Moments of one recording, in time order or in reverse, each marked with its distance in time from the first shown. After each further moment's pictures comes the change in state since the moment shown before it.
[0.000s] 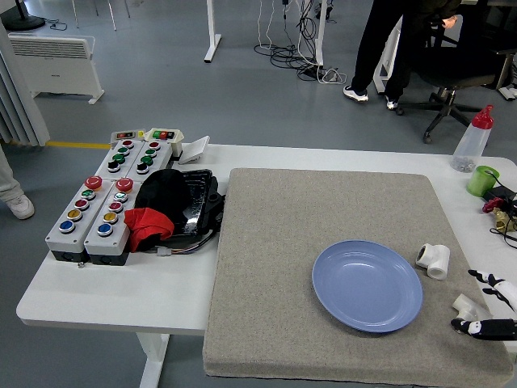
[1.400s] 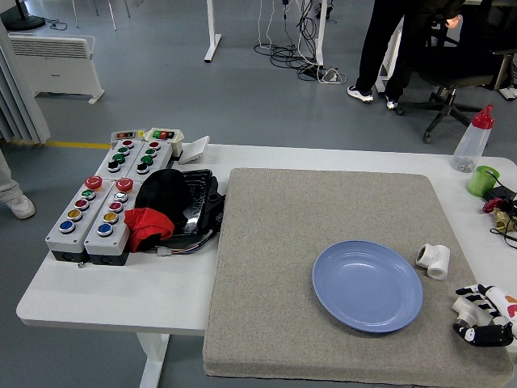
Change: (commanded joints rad) left arm -0.001 0.000 -0.004 -0.001 0.008 0.002 0.004; right arm 0.031 0.020 -0.071 -0.081 -0.076 -0.092 0.029
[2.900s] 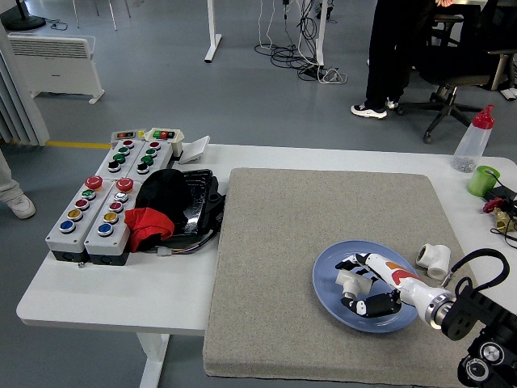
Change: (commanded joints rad) left arm 0.006 0.000 0.002 -0.003 0.002 0.000 0.005; right arm 0.367 0.071 -0.474 -0.134 0.142 -0.059 0.179
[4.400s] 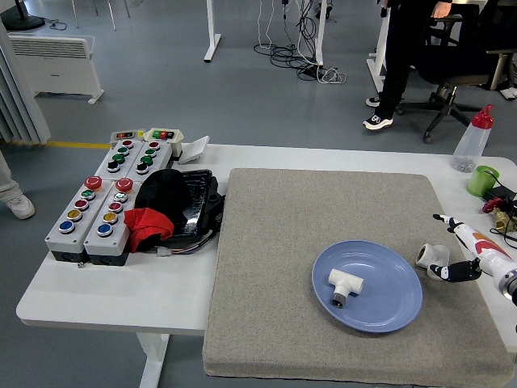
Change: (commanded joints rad) left arm 0.009 0.000 -0.017 -0.005 0.023 0.009 0.016; right arm 0.069 -0.079 0.132 -0.344 -0.028 -0.107 0.110
